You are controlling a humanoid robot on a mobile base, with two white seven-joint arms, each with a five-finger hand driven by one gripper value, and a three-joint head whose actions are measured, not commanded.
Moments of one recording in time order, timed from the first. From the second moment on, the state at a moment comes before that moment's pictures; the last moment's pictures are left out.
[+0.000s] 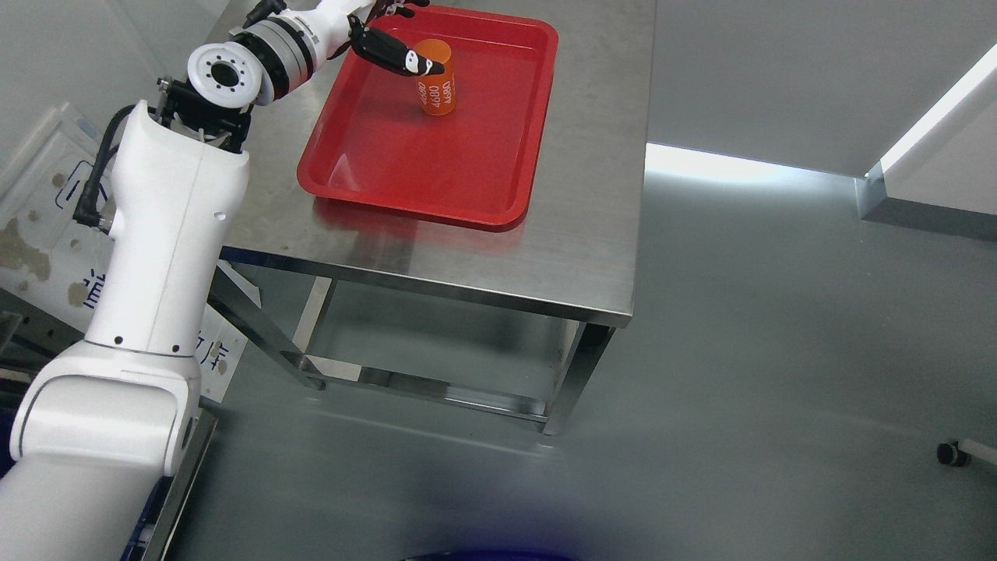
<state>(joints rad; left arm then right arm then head) -0.94 0.19 -0.22 -1.17 -0.31 0.18 -0.60 0.00 0.00 0.00 0.00 0.00 0.04 0.03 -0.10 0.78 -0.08</state>
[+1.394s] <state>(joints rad) -0.60 0.02 0.29 -1.43 -0.12 -0.09 -0.16 0.00 0.00 0.00 0.00 0.00 0.05 0.03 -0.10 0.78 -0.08</state>
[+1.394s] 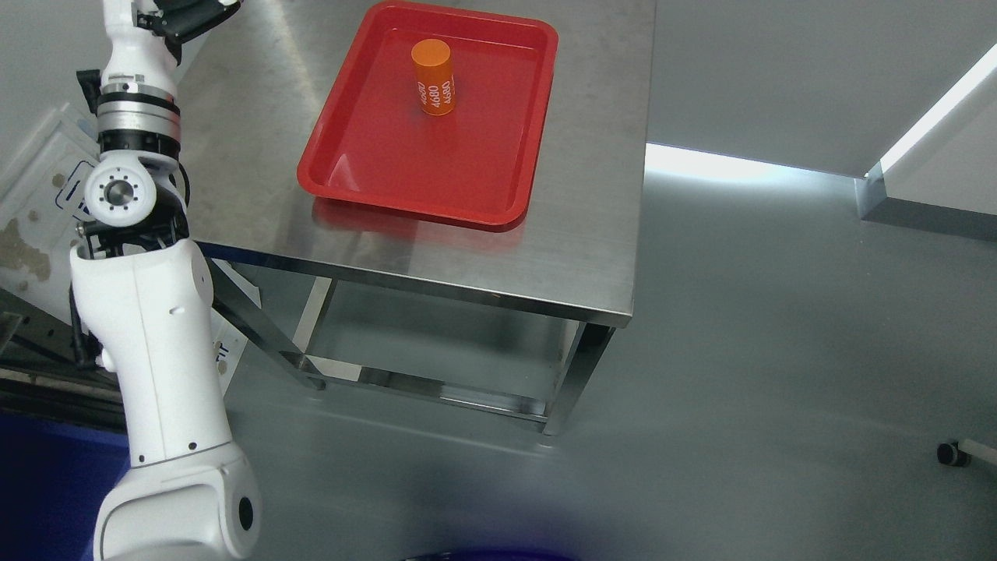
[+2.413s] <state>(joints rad) -0.24 0.00 0.18 -1.54 -0.05 -0.18 0.00 0.00 0.00 0.00 0.00 0.00 0.04 0.03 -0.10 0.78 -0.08</state>
